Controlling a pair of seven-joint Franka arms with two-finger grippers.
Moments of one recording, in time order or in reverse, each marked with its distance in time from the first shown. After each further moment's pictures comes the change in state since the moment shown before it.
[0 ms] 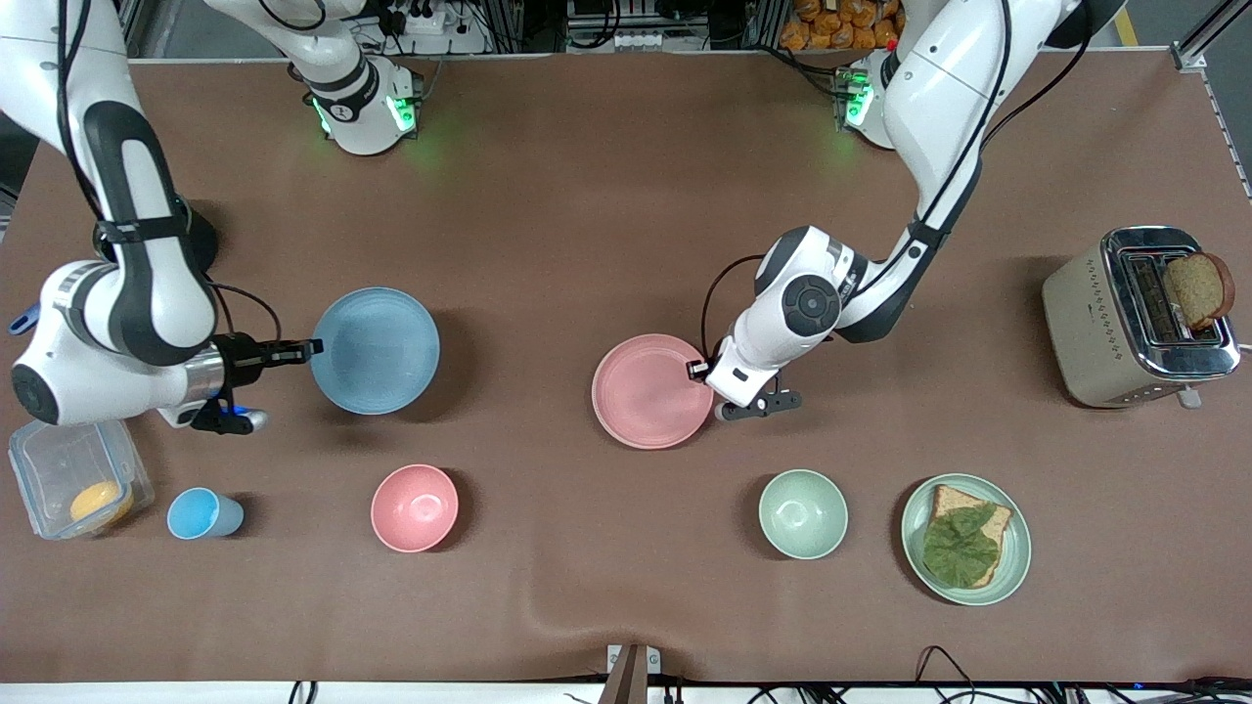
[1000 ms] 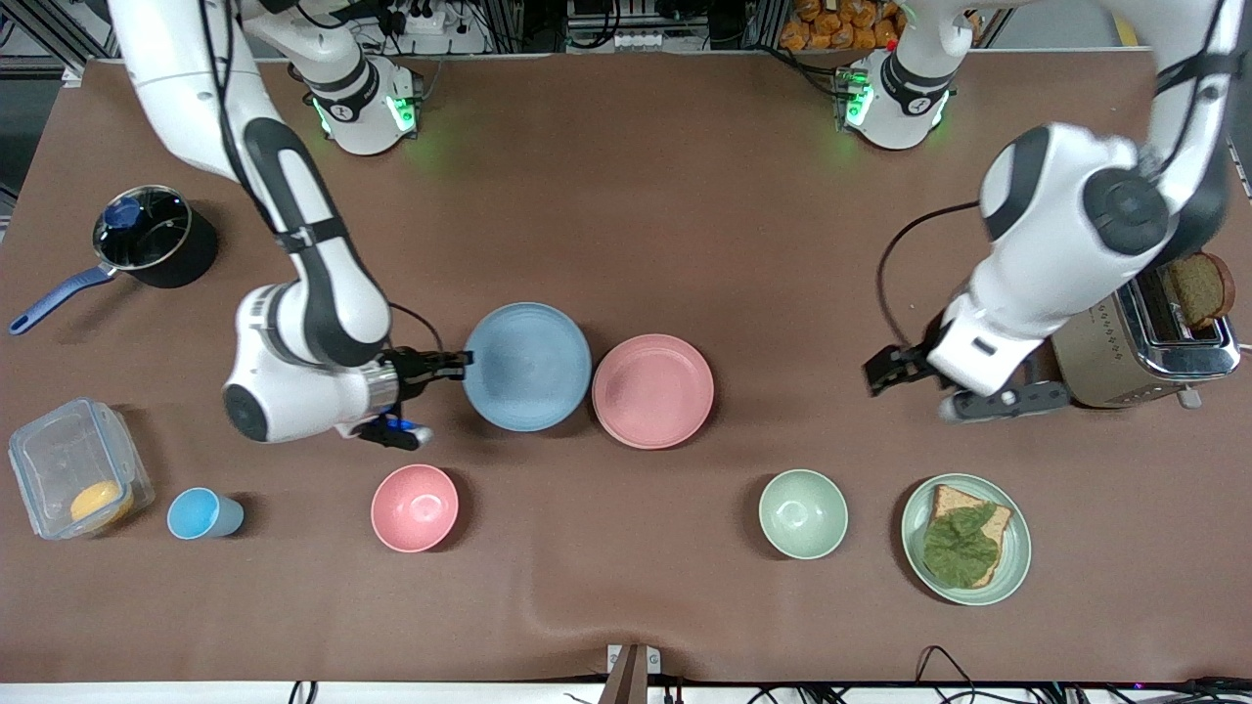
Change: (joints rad) left arm 0.322 -0.449 0.018 0.076 0.090 -0.469 0.370; right arm 0.335 0.146 0.004 0.113 0.299 0.138 0.249
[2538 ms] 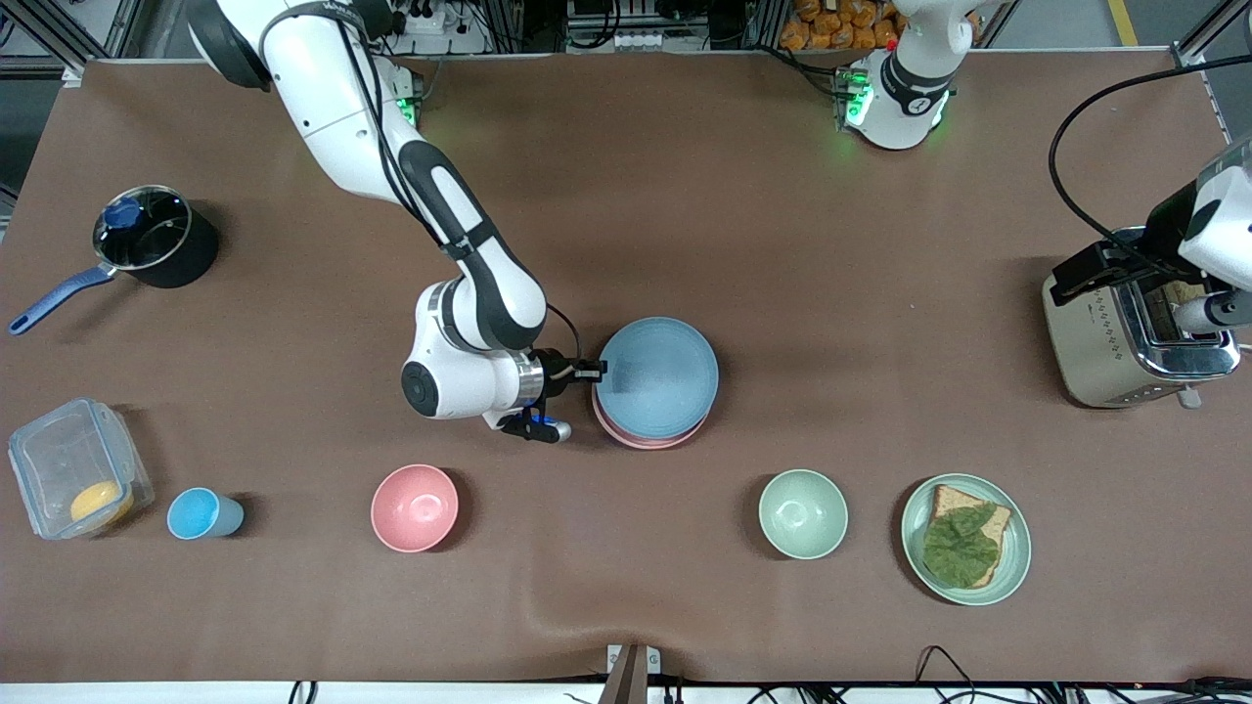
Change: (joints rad) left arm 0.130 -0.110 0.053 0.218 -0.006 -0.433 0.128; right arm 0.236 0.185 0.000 0.116 0.267 0.279 0.011
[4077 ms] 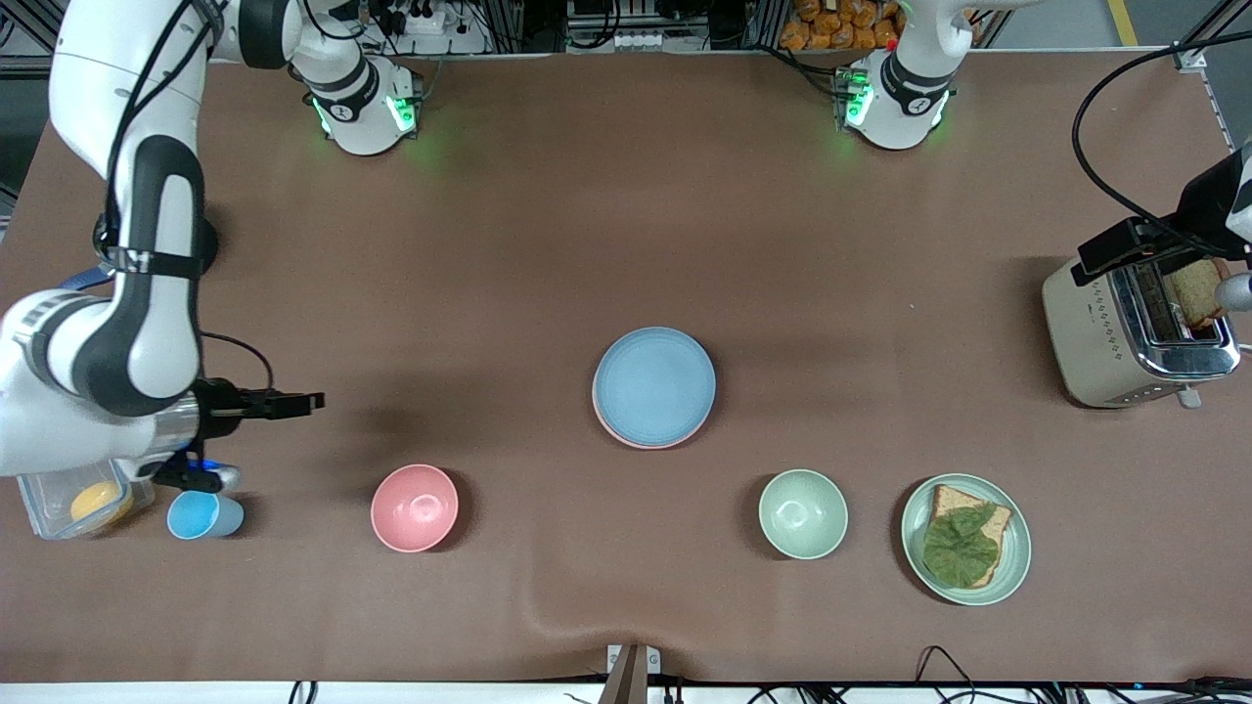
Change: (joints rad) left arm -0.220 -0.013 0.268 0.035 -0.072 -0.061 0.038; right arm -0.156 -0.103 -0.634 0.161 -0.247 -0.631 -0.354
